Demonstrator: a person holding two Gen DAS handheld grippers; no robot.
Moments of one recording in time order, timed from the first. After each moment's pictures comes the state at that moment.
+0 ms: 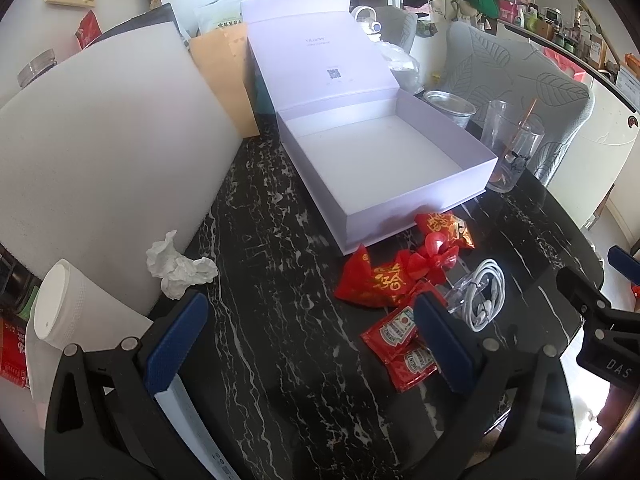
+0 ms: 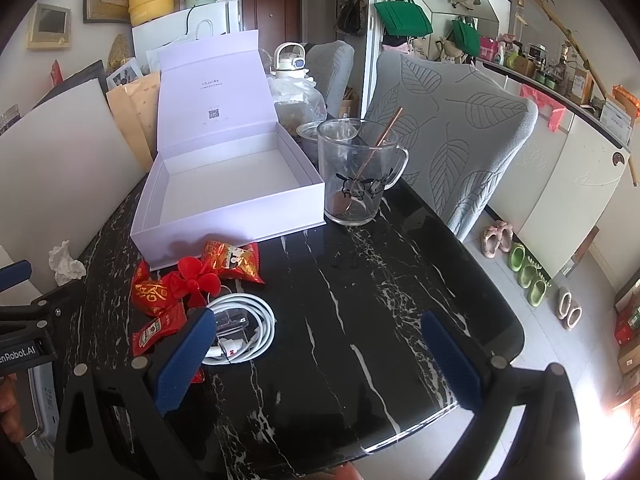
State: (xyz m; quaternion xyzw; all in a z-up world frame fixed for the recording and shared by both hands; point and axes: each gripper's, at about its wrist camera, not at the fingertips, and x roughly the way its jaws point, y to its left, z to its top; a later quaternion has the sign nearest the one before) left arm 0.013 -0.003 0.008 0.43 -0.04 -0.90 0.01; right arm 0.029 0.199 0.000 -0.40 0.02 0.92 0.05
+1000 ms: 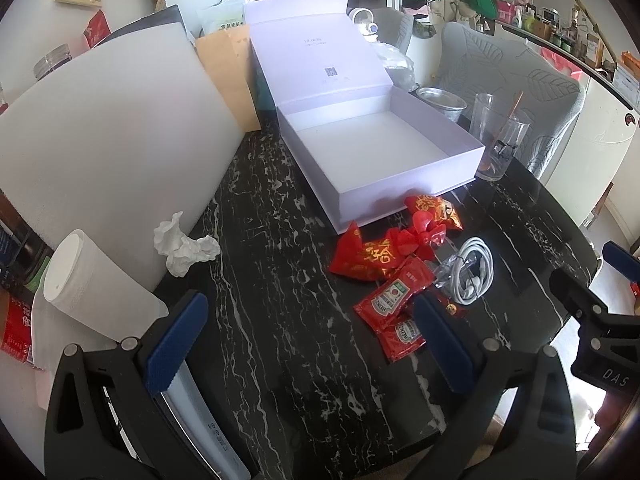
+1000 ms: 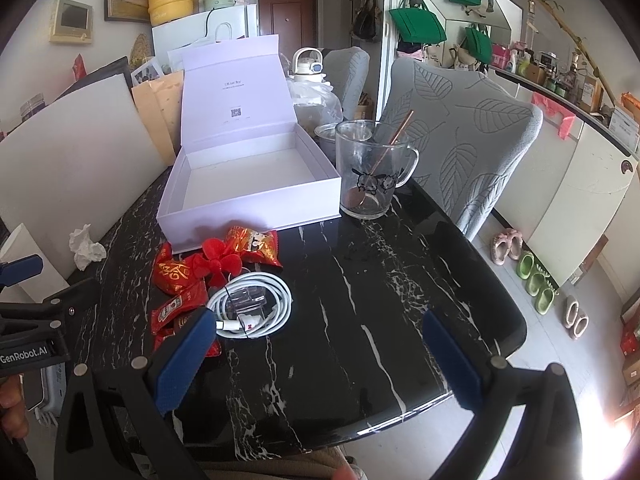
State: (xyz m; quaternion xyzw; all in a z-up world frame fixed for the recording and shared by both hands) left arm 0.044 0.001 0.010 0.43 -0.04 -0.90 0.01; right arm 0.059 0.192 0.002 -0.39 0.01 0.92 0.02
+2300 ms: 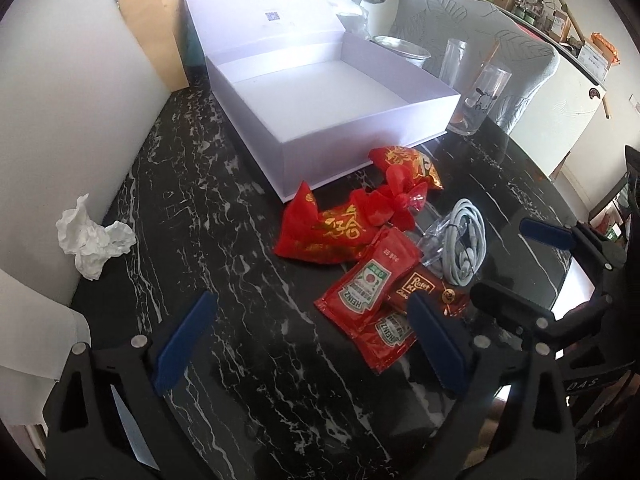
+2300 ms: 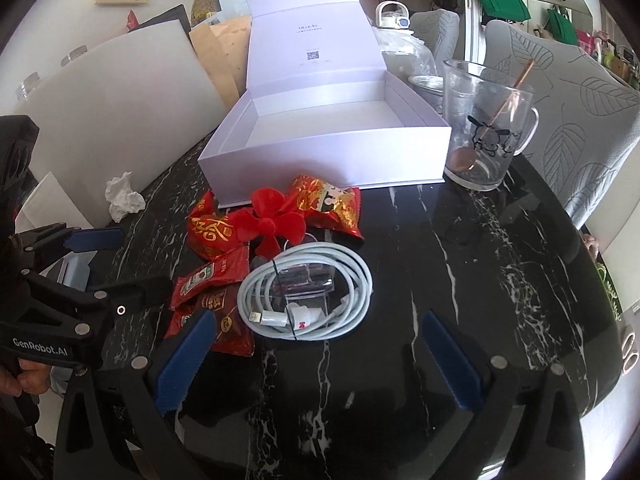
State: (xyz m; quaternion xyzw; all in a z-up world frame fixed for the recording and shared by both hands) left arm 0.002 0.007 -0.046 0.49 -0.03 -0.87 -0.10; right arm 0.005 0.171 -0.064 -0.44 0.01 0.89 -0.14
